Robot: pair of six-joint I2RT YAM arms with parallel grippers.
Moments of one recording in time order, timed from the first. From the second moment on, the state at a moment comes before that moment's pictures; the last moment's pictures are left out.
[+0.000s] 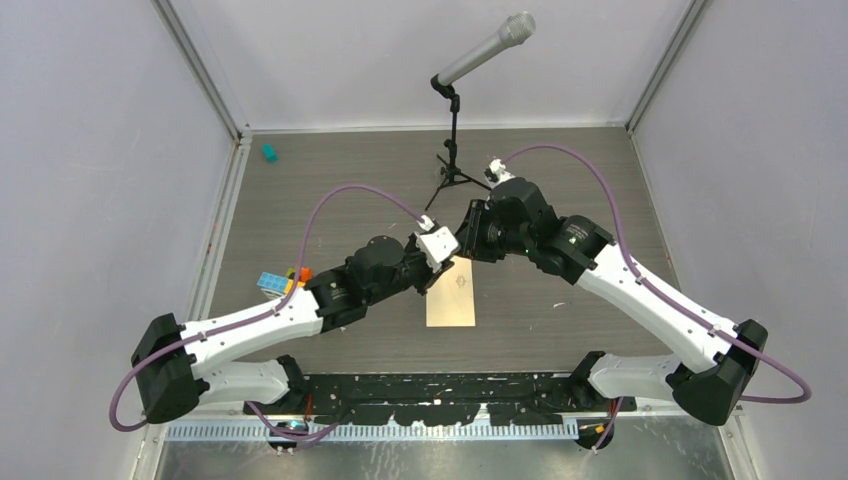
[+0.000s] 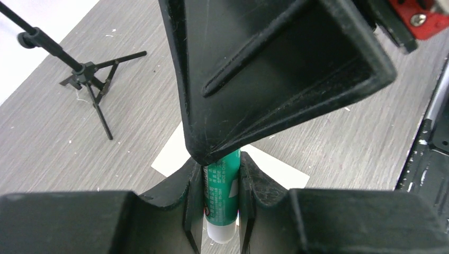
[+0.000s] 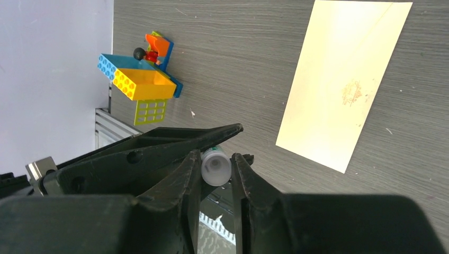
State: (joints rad) left arm -1.04 1.16 0.82 0.07 -0.09 0.16; right arm 0.79 1.20 1.24 -0.68 -0.03 0.82
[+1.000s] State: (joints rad) left arm -0.97 1.09 0.80 0.02 0.21 0.01; right arm 0.78 1.15 1.26 -0.70 -0.21 0.70
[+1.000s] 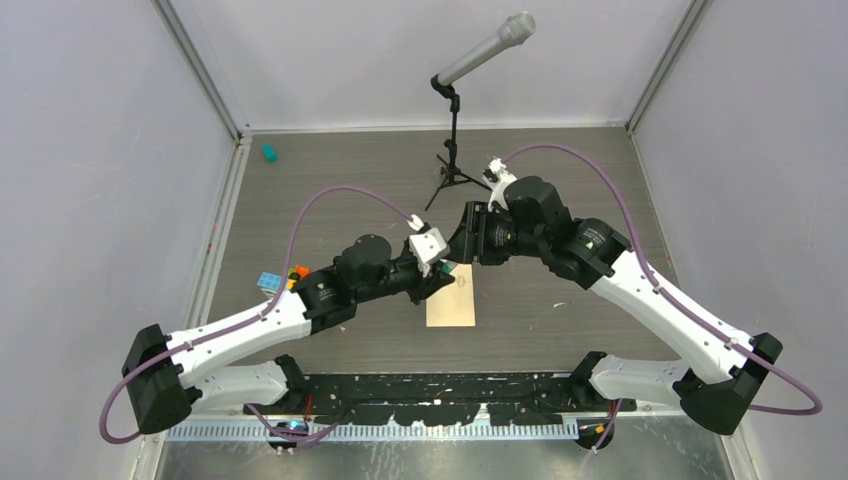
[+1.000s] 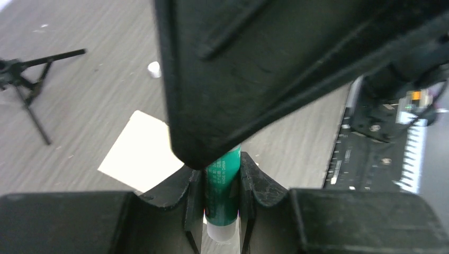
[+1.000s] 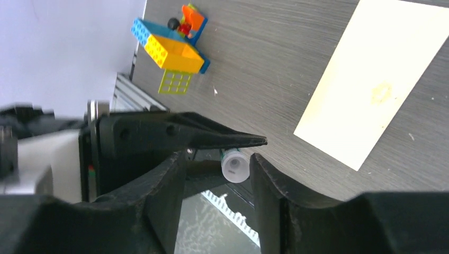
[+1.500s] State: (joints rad) left arm -1.07 1.09 0.80 0.00 -0.14 0.18; right arm 0.82 1.19 1.23 -0.68 -0.05 0.85
